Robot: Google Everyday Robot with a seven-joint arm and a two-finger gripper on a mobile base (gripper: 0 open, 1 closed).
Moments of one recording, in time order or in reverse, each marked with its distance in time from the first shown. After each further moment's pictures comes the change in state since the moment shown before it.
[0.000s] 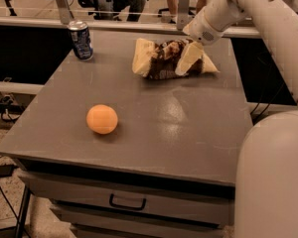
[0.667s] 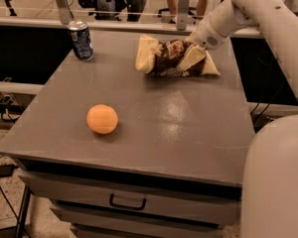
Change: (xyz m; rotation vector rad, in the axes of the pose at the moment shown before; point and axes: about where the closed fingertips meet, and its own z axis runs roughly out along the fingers) arm 0.022 0.001 0.006 -0.001 -0.023 0.052
